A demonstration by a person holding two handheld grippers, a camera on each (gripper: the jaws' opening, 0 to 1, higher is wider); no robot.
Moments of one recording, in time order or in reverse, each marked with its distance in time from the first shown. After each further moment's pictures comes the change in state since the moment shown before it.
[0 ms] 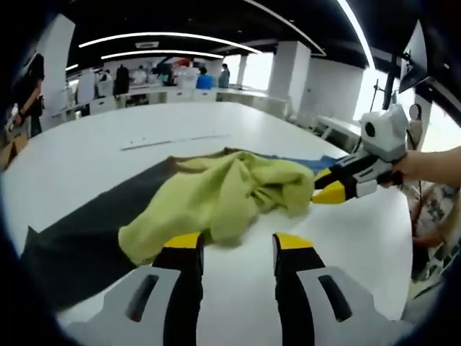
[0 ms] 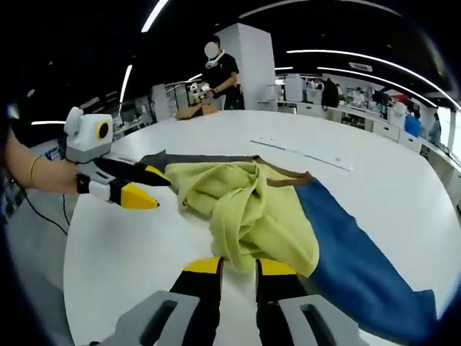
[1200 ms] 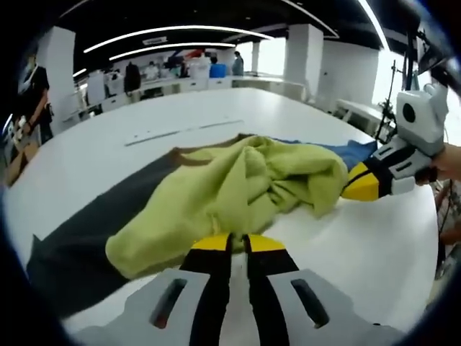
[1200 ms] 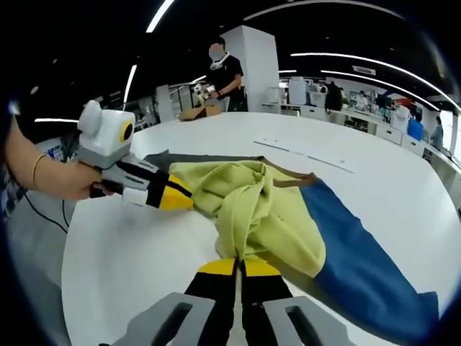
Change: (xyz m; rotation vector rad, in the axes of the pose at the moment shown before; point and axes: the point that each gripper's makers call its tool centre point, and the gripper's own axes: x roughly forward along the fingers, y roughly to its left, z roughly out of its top) left arm 0.027 0.009 -0.008 0.046 0.089 0.113; right arm 0.002 0.003 -0.003 -0.013 -0.009 0.008
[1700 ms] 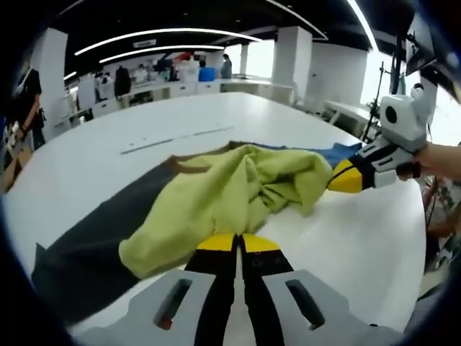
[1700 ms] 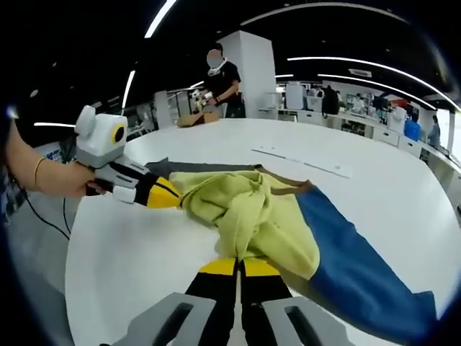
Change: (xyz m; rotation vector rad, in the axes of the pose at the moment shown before) left arm -0.027 -0.003 0.011 0.017 -0.025 -0.067; right arm -0.013 -0.001 0.012 0.022 -0.042 -0.013
